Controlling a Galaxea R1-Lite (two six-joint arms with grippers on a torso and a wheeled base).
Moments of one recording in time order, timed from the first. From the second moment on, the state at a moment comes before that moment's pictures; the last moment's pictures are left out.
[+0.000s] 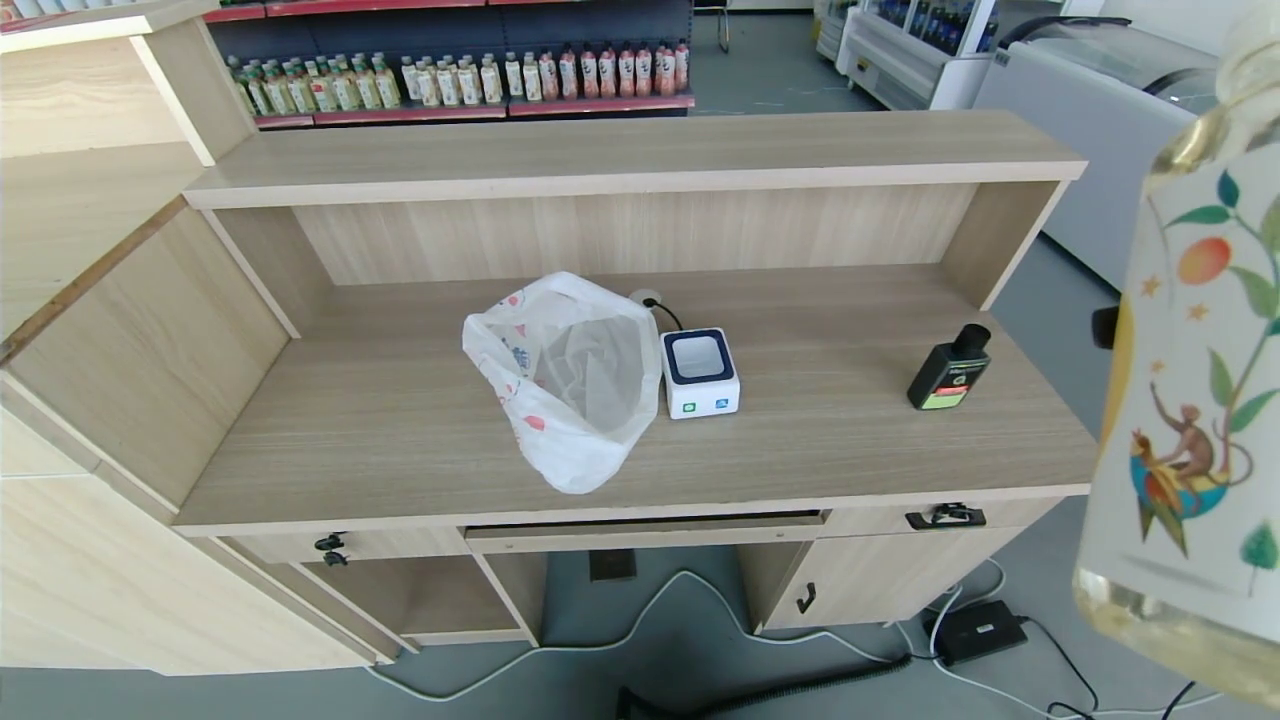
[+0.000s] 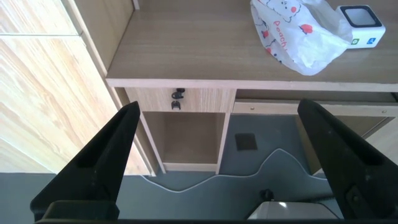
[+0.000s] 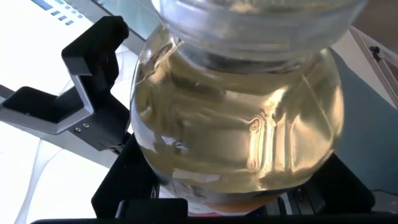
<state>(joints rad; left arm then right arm) 0.00 0.00 0.00 -0.05 0.04 -0.01 0.29 1.24 -0.99 -0.36 1.39 0.58</state>
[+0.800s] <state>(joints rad) 0.00 0.00 0.00 -0.05 0.04 -0.01 0.29 1.23 -0.96 -0.36 1.36 0.55</state>
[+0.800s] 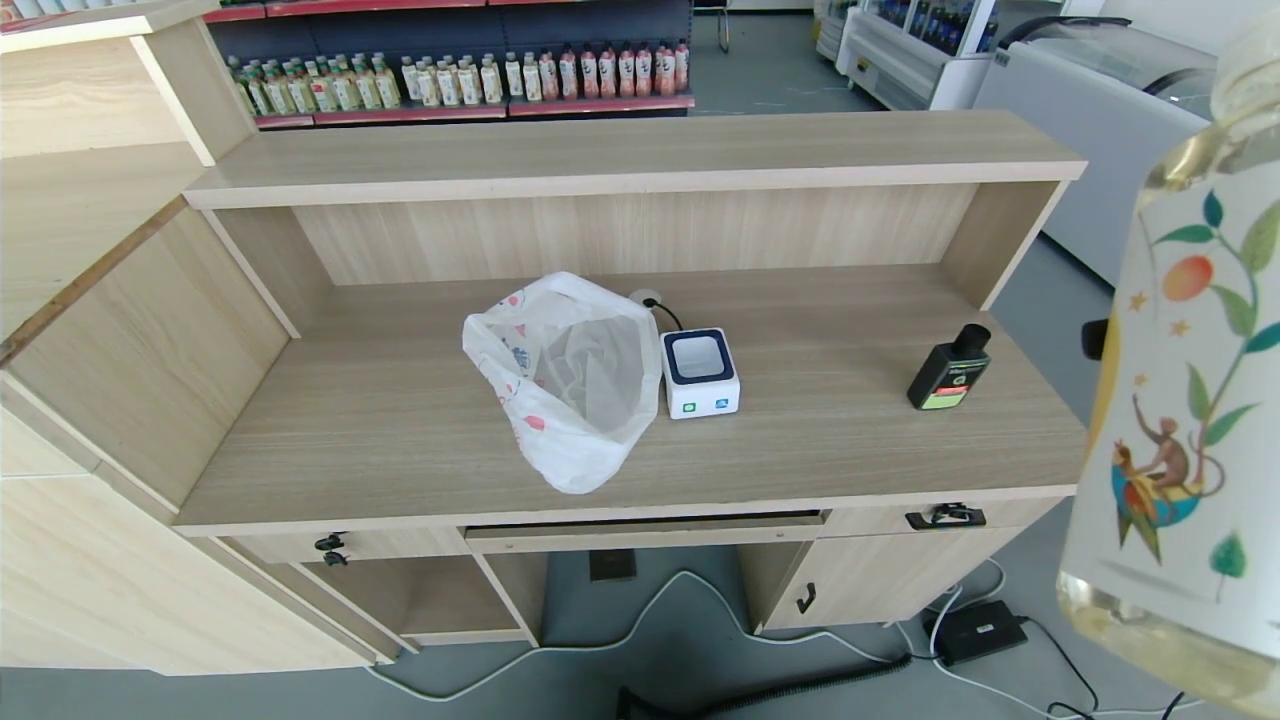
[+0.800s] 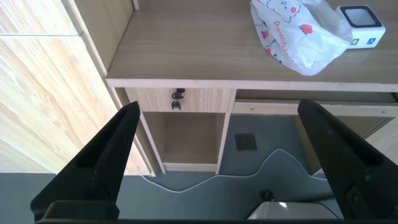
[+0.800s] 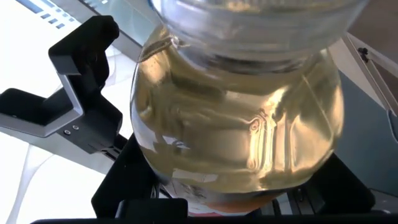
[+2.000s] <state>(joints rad) 0.00 0.00 0.00 -0.05 0.04 -0.01 0.06 1.57 -0.84 -0.82 0.36 -0.85</state>
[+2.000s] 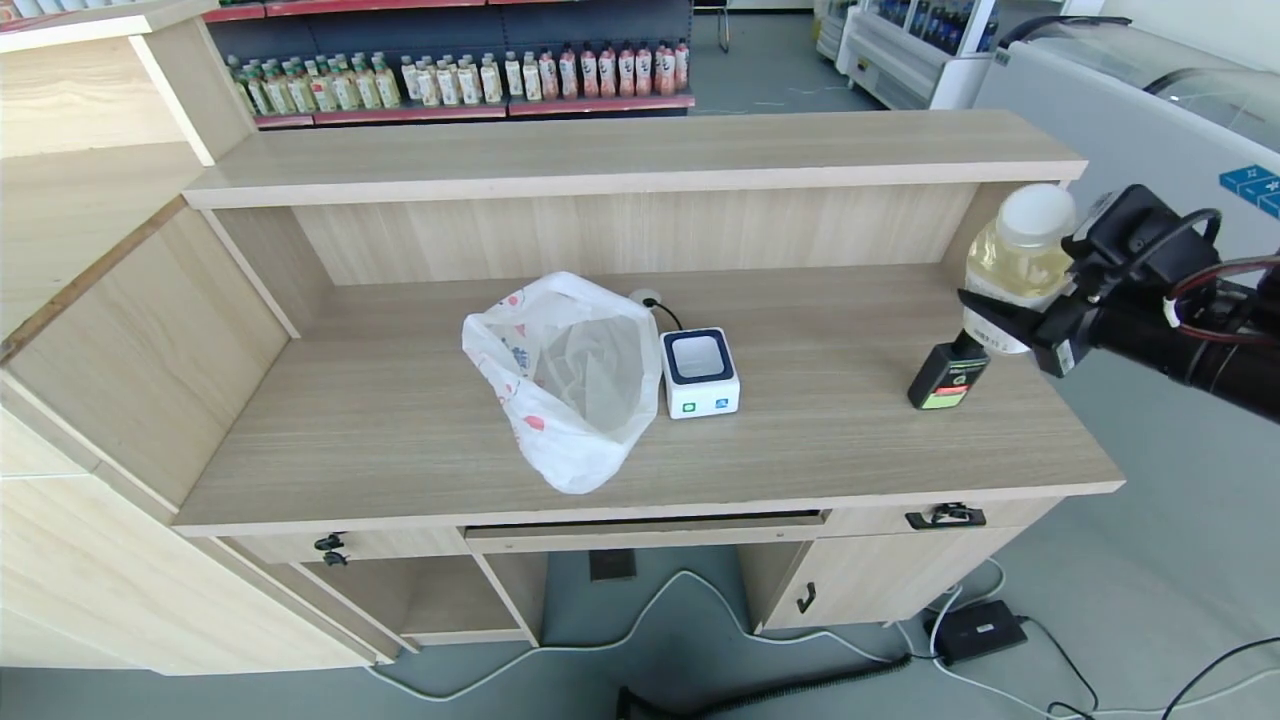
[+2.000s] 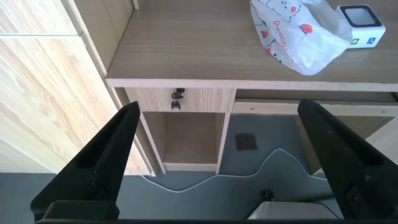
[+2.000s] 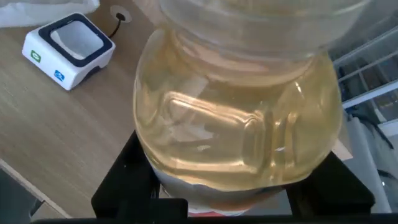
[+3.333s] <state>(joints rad) 0.00 0.00 0.00 -0.05 0.04 -0.01 0.07 2.00 -0.97 -1.38 0.73 -1.19</state>
